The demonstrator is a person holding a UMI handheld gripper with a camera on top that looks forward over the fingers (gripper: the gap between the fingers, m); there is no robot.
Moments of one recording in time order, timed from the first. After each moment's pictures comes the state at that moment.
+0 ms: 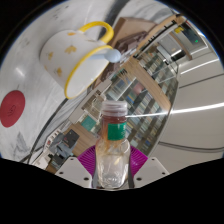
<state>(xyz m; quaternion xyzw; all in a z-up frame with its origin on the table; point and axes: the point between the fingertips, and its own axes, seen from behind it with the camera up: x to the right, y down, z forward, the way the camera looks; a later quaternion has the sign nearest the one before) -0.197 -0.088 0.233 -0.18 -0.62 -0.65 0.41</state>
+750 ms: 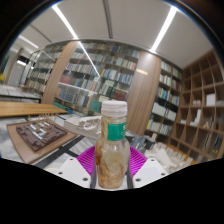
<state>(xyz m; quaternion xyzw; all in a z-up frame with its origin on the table) -0.149 -0.114 0.256 -0.71 -0.13 -0.09 0.69</state>
